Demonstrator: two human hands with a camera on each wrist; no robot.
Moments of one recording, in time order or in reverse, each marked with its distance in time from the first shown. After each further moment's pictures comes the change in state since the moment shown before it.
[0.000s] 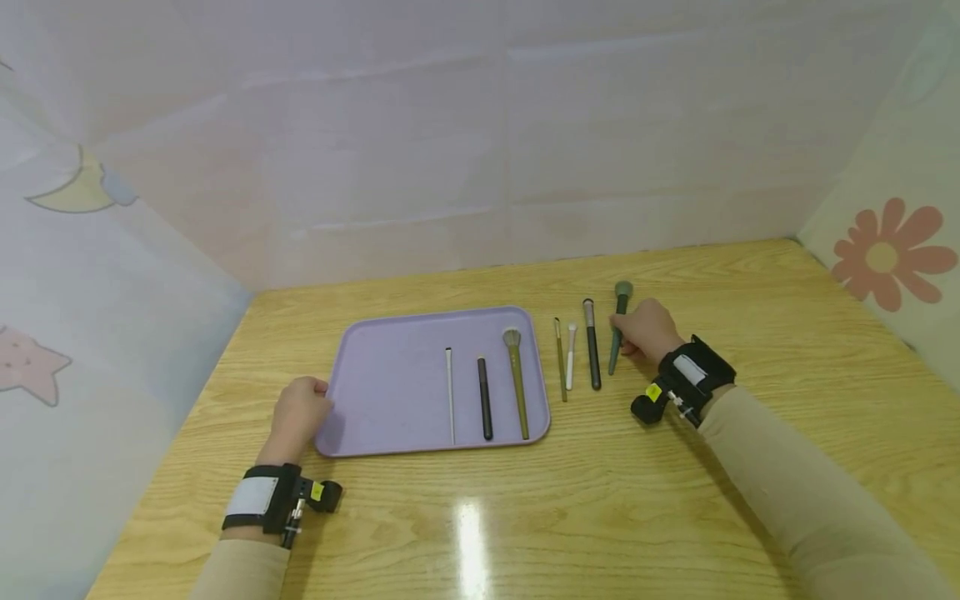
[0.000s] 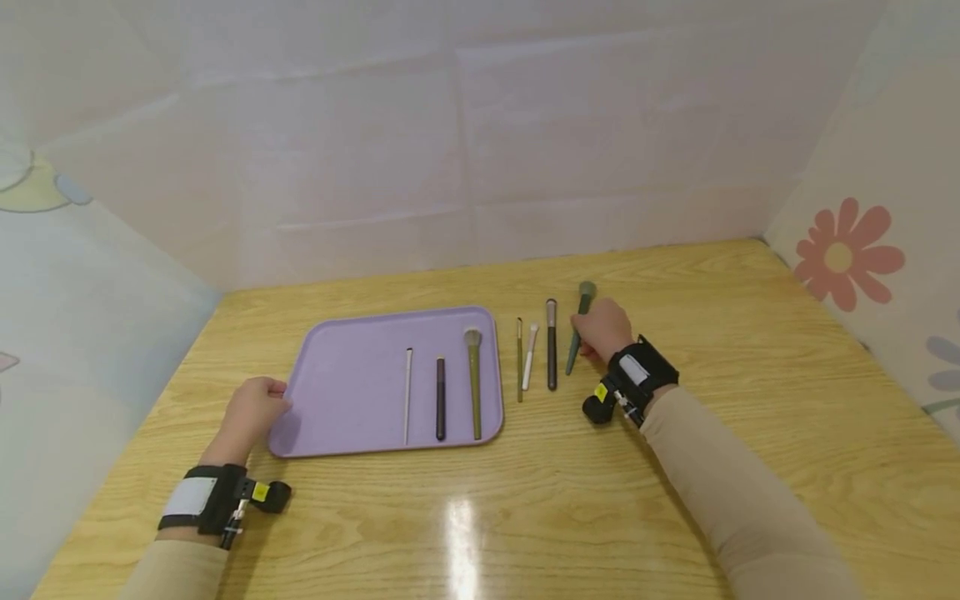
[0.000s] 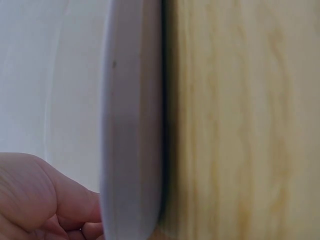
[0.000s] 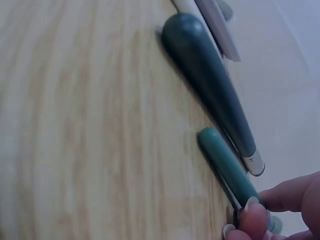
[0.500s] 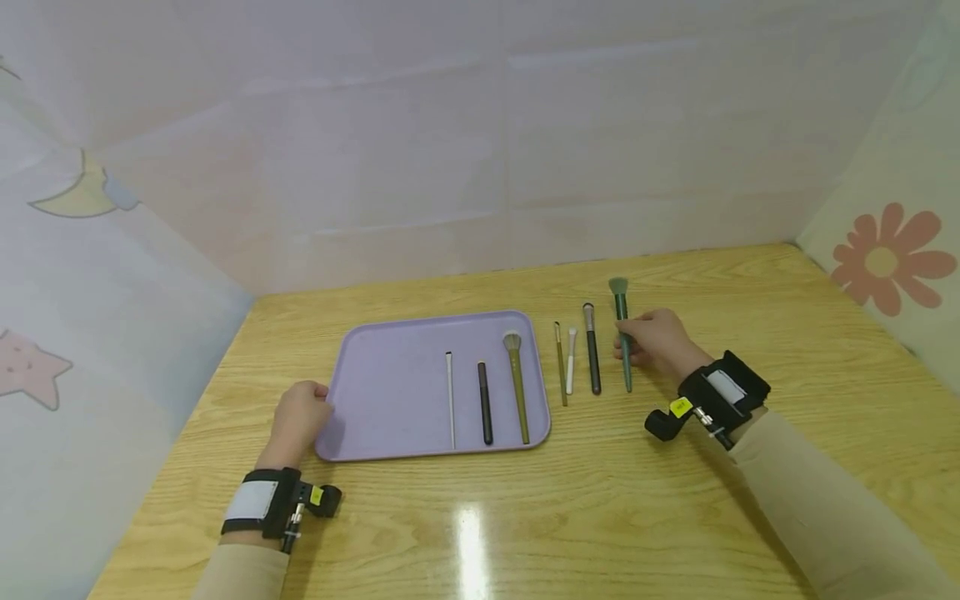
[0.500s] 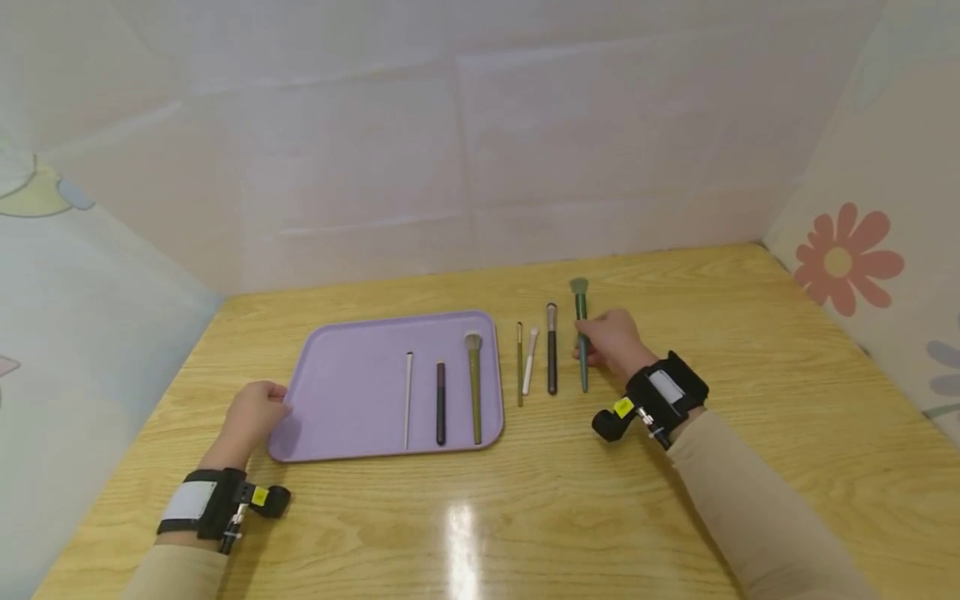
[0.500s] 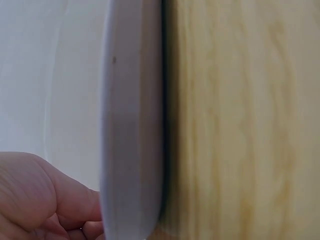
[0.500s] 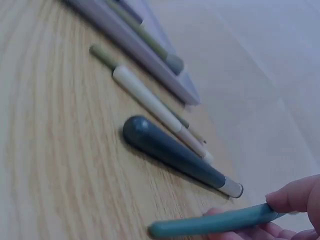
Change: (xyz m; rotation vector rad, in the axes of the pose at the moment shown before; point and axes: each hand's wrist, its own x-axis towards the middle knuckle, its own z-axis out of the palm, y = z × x) left_hand -0.002 0.002 0.000 -0.014 -0.010 -0.016; right_hand -0.020 0.001 -0.010 0.371 -0.147 0.071
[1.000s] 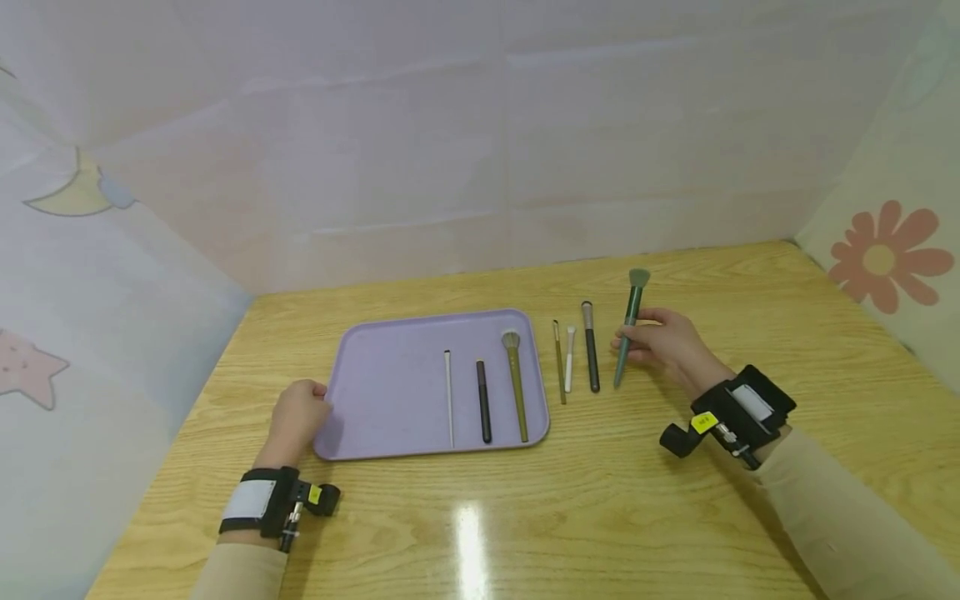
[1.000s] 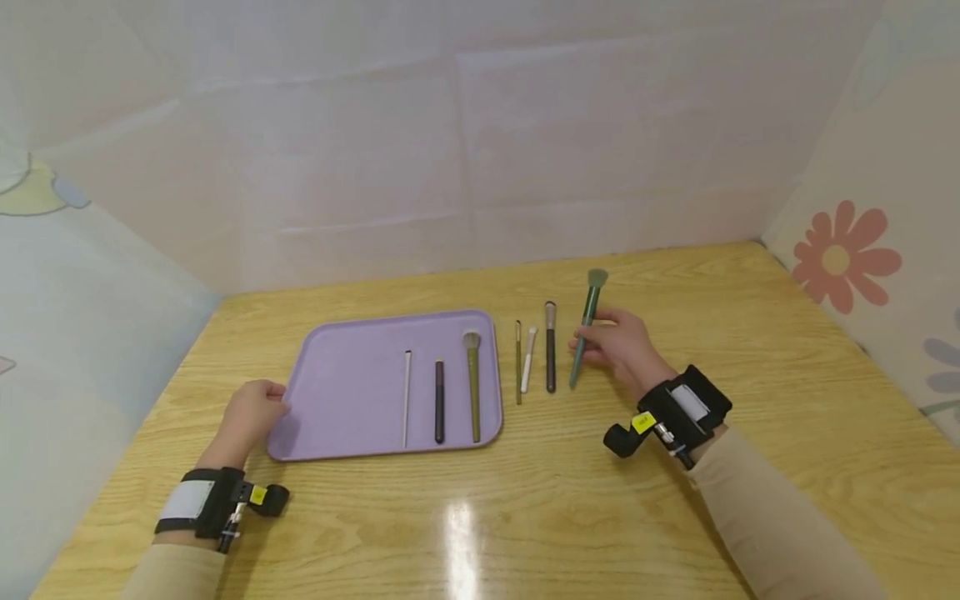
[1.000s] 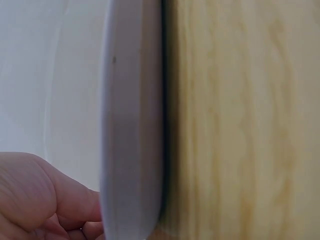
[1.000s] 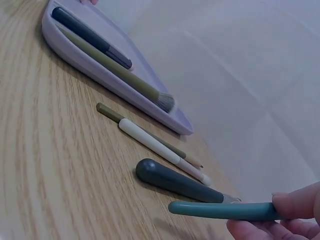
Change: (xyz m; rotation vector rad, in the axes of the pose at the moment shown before) left_hand 0.001 -0.001 -0.001 0.003 0.001 0.002; right_hand -0.018 0.000 -0.006 0.331 -0.046 -0.013
